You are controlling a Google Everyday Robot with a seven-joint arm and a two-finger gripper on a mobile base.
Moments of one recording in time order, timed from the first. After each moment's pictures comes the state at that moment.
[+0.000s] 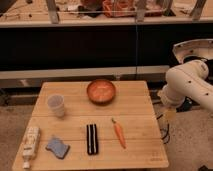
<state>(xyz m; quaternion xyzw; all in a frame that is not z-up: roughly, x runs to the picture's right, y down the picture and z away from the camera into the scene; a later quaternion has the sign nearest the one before) 0.282 0.104 0.685 -0.28 0.02 0.02 0.96</state>
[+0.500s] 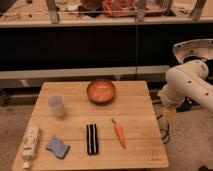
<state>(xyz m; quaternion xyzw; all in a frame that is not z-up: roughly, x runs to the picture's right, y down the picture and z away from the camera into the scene) 0.277 0.101 0.685 -0.28 0.02 0.02 0.96</state>
